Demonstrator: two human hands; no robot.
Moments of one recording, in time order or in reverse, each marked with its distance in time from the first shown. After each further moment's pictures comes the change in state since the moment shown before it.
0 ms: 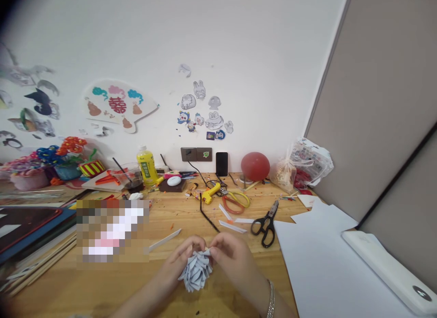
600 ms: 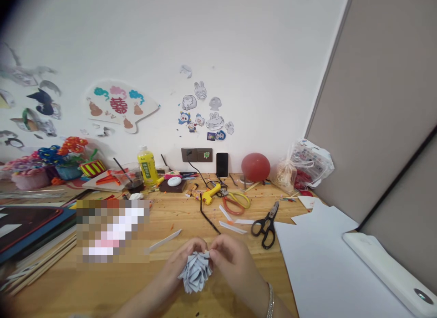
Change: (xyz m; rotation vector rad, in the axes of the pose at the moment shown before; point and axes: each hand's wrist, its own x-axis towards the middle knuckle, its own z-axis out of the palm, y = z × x) left_hand 0.000 0.000 0.006 -0.039 0.002 0.000; right_hand -0.003 0.003 0.000 -0.111 -0.013 -0.111
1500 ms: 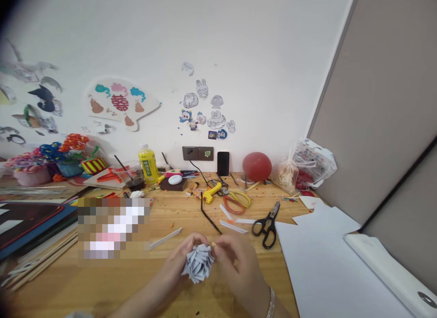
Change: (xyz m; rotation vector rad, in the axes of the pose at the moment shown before) left_hand 0.001 0.004 0.002 -0.056 0.047 -0.030; right_hand -0.009 -0.001 -0.003 -0.427 0.246 -0.318
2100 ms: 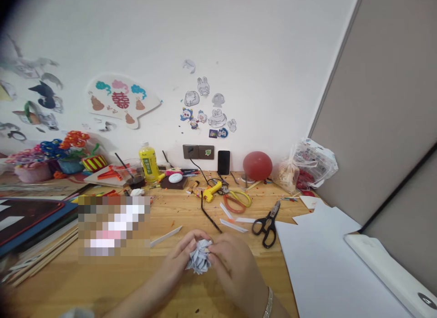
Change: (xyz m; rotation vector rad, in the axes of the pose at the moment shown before) left_hand -0.001 0.006 0.003 0.050 0.054 0.036; right_hand 0.003 -0.005 -0.002 -0.102 -0.098 -0.263
